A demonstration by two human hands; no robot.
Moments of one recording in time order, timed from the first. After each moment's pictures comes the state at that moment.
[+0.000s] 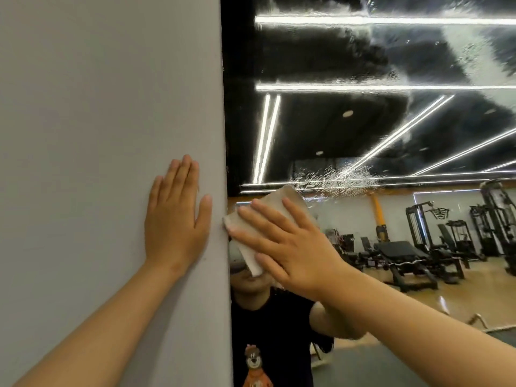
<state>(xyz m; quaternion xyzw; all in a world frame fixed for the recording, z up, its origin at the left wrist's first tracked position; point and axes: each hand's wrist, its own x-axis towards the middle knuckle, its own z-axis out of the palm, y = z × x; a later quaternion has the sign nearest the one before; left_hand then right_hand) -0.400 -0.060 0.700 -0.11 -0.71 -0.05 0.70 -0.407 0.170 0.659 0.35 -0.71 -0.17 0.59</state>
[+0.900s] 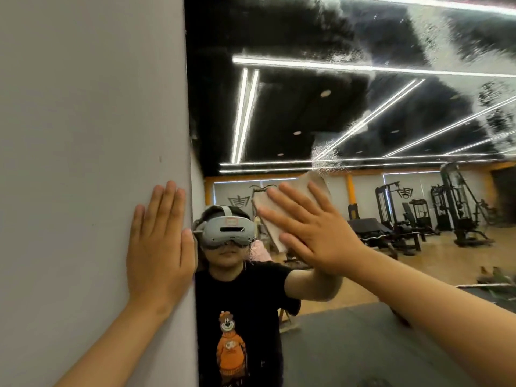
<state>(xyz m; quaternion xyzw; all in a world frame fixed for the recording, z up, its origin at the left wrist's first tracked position) -0.397 -0.028 0.609 -0.14 -0.73 -0.07 0.67 -0.406 0.261 0.631 0.29 -0.74 -0.17 0.58</state>
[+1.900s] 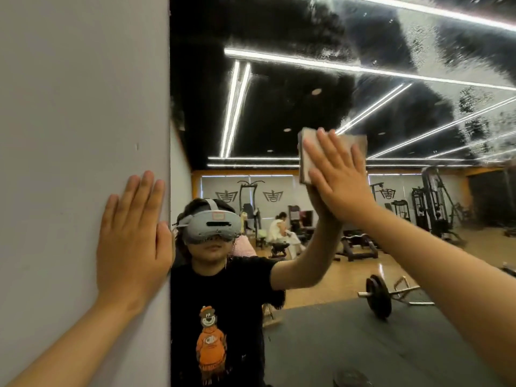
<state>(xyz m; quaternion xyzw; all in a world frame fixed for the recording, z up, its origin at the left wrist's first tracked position) -0.398 -0.026 0.609 -0.13 -0.72 -0.06 0.68 -0.411 0.329 0.687 0.14 -0.78 -0.02 0.61</state>
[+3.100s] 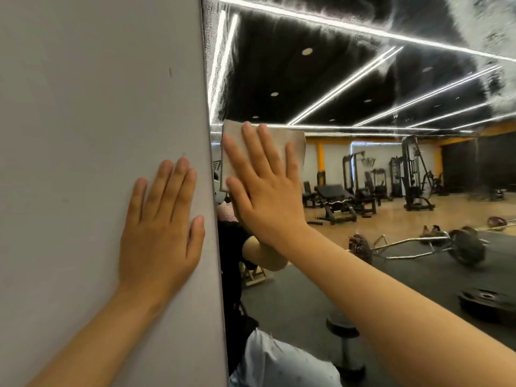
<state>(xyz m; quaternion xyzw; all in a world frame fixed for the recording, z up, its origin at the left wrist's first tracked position) -0.391 -0.067 0.541 -0.18 -0.74 0.01 0.64 -0.398 0.117 0.582 0.16 -0.75 -0.01 0.64</state>
